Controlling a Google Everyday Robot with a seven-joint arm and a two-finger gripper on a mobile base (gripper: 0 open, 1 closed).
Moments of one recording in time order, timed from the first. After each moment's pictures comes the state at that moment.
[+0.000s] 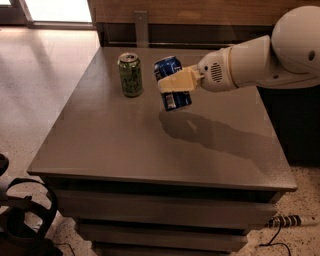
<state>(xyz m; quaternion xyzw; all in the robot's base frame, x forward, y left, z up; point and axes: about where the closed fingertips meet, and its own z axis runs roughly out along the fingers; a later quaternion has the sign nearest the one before) 0.572 -0.047 0.929 -0.30 0.81 0.32 0.39</state>
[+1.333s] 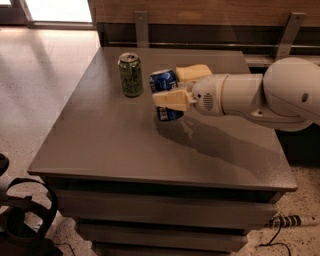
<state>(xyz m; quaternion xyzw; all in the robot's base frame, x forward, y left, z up) 0.566 -0.031 0.900 -0.31 0.76 0.32 0.48</state>
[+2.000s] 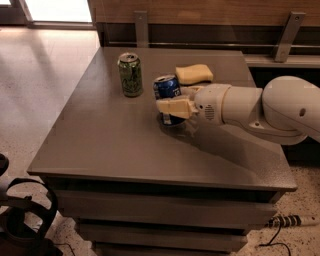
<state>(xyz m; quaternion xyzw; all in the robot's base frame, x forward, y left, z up) 0.574 -0.041 0.880 -0.33 0.74 0.30 0.51</state>
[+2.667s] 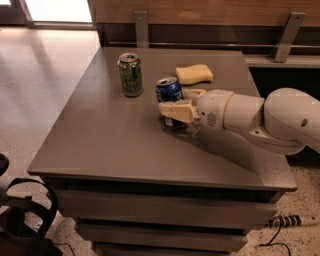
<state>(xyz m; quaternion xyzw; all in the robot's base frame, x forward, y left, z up) 0.575 -0.048 0.869 -0.33 0.72 0.29 0.54</state>
